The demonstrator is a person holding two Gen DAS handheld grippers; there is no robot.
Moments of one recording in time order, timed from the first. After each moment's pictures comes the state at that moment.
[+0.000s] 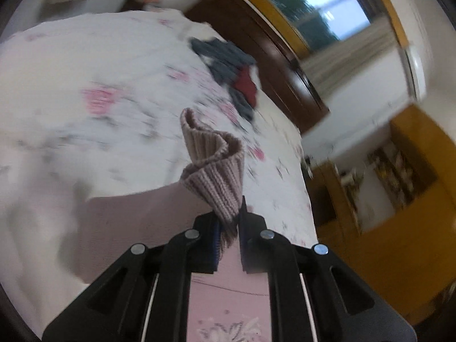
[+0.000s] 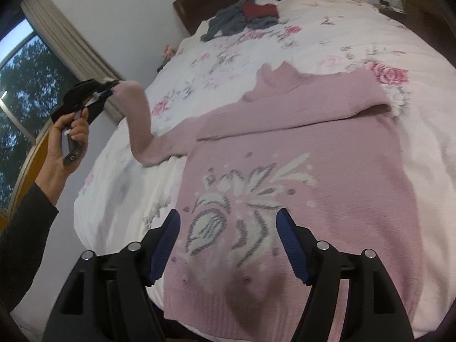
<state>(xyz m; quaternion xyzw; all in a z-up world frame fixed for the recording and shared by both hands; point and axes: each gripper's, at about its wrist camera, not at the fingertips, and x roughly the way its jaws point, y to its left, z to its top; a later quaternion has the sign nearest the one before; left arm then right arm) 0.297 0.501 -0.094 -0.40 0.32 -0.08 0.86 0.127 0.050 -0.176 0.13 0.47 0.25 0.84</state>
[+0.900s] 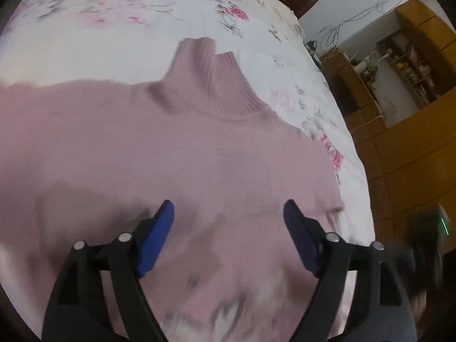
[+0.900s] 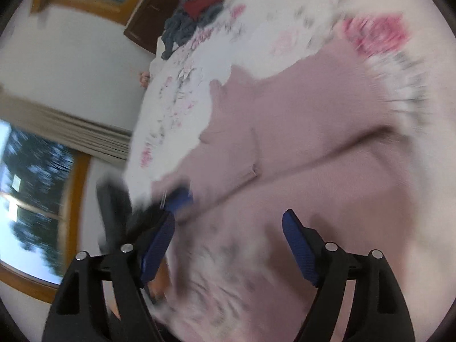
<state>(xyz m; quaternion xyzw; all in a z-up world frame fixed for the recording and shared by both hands) 0.342 0.288 -0.268 -0.28 0.50 -0.17 0.80 0.331 -0.033 -0.244 0.33 0.54 0.25 0.73</state>
